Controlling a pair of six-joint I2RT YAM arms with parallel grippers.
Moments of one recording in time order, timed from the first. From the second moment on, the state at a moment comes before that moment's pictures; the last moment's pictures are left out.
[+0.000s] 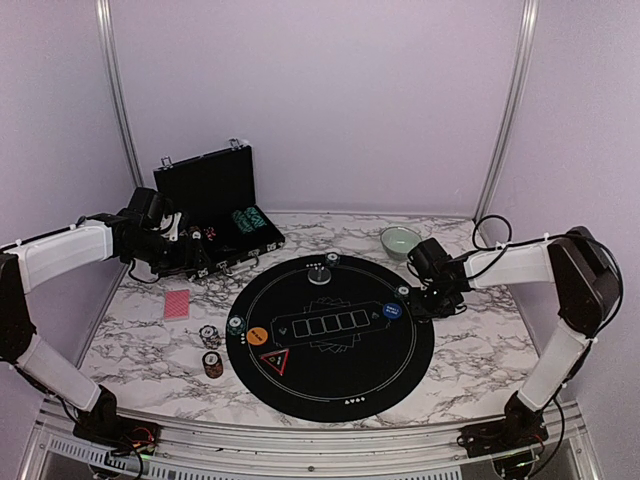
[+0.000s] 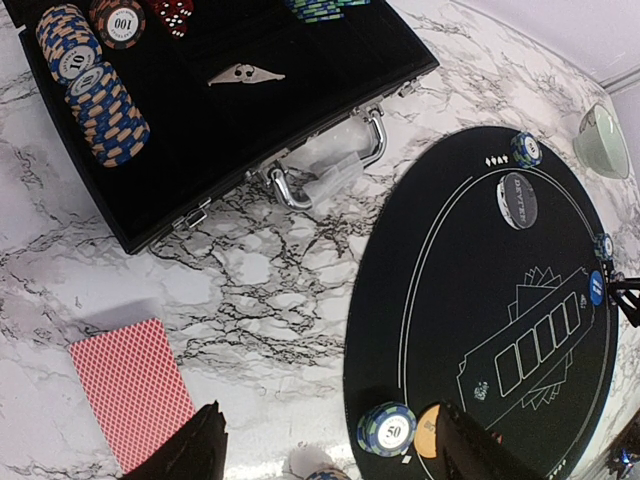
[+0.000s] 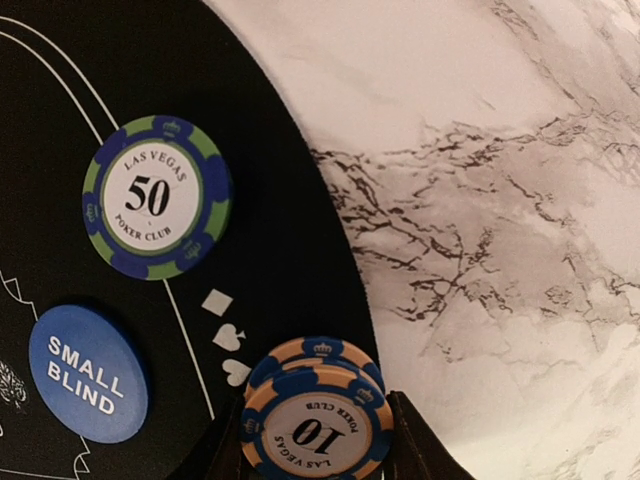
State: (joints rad) left arm -0.27 1.45 1.05 -0.52 0.21 -0.34; right arm 0.49 1.70 0.93 -0.43 0.24 0.46
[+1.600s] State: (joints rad) left arm -0.27 1.45 1.05 -0.52 0.22 -0.34; right arm 0.50 1.62 0.98 -0.56 0.20 0.46
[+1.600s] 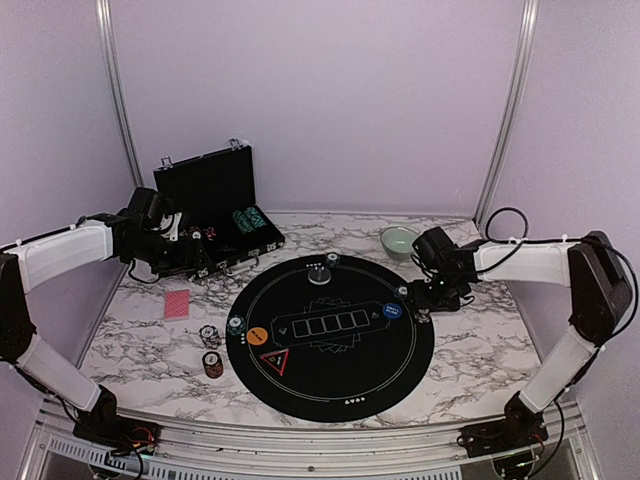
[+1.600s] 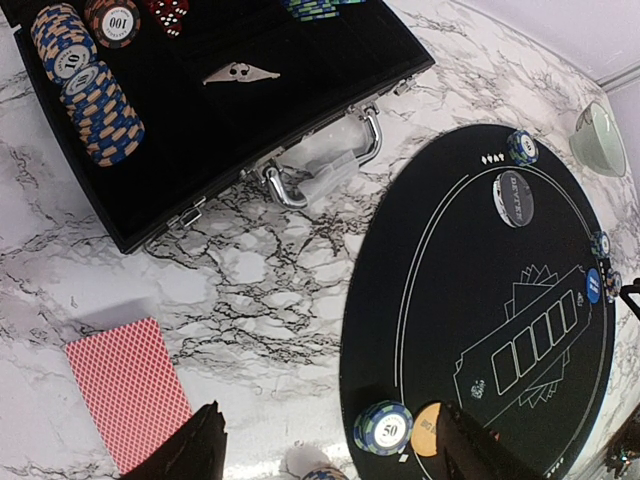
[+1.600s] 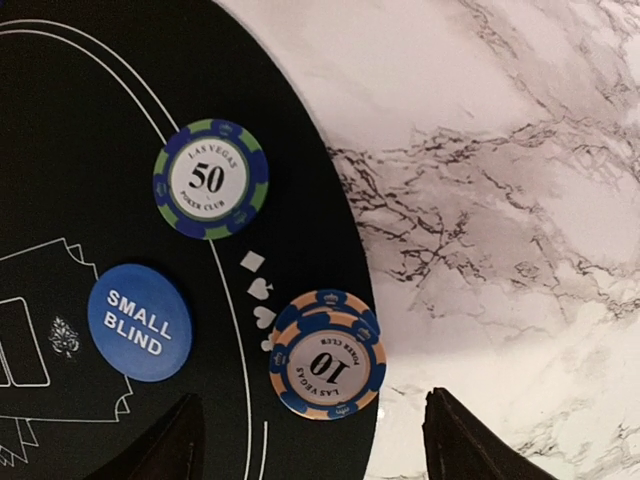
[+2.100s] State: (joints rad) left arm -0.28 1.45 1.01 -0.52 0.21 -0.36; right arm 0.59 1.59 1.13 -0.59 0.20 0.41
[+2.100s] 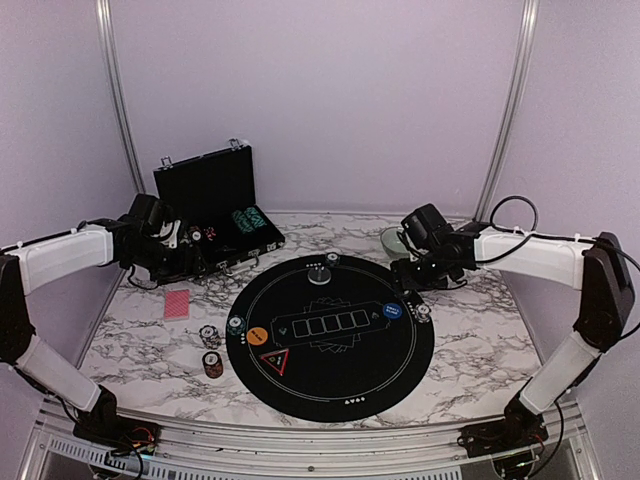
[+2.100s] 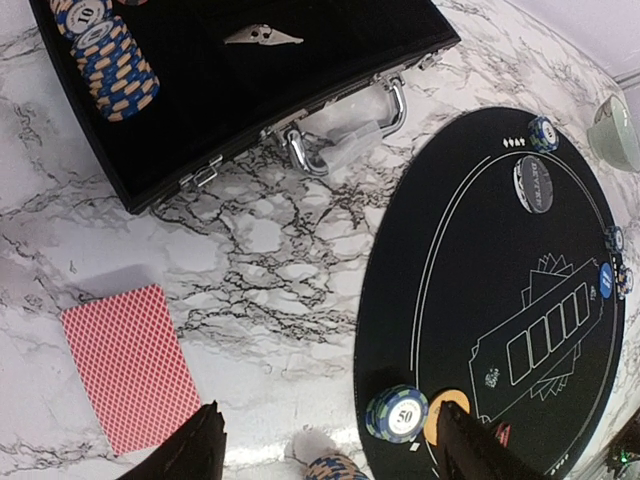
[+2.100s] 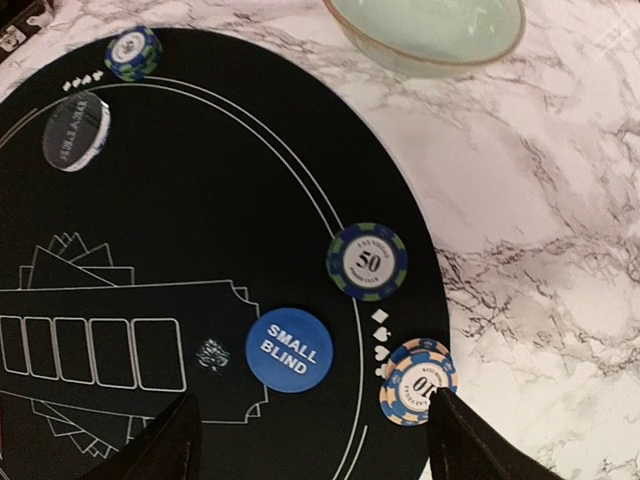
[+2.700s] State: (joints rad) left arm -0.43 1.38 0.91 -0.62 0.08 -0.45; right arm 0.62 1.64 1.21 -0.51 0.14 0.32
